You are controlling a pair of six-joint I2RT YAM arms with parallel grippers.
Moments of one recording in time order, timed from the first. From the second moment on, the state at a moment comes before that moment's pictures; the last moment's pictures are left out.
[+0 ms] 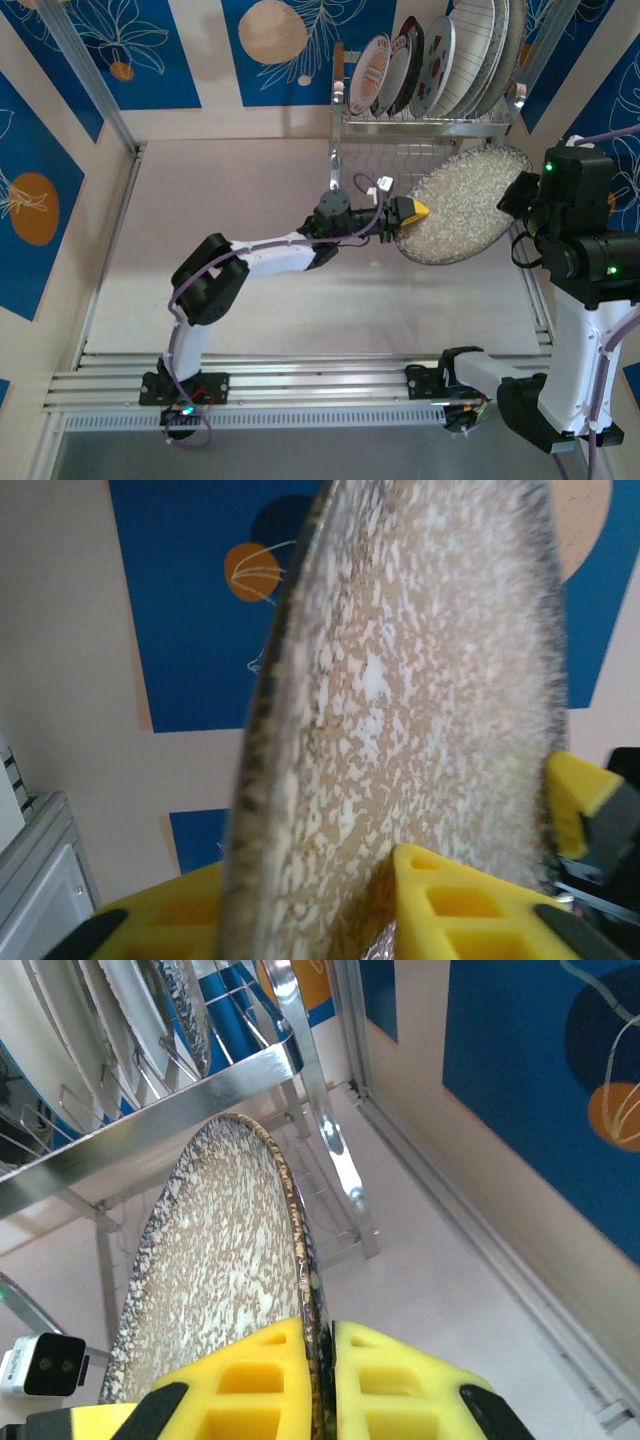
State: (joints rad) left arm -0.88 2.02 1.40 0.85 0.65 -1.71; right arm 0.07 1.09 1.96 -1.43 0.34 0.48
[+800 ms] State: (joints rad) left arm -0.69 1.63 1.09 0.66 0.75 -1.62; right arm -0.05 0.93 1.56 -1.15 -0.24 0.69
